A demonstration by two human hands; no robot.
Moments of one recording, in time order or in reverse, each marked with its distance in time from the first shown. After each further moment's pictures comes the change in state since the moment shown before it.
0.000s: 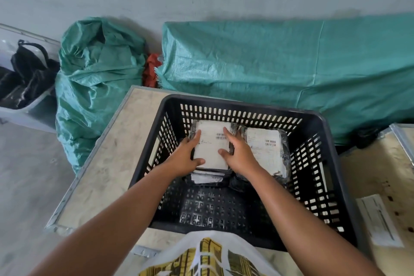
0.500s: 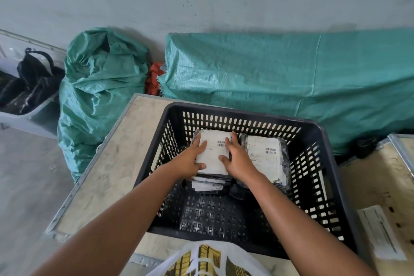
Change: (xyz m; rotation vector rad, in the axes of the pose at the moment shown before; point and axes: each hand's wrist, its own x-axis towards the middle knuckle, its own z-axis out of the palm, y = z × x) left_hand 0.016 0.001 -0.005 0.175 -0.119 0.117; right_hand 0.013 0.003 0.005 -0.250 -0.065 0.049
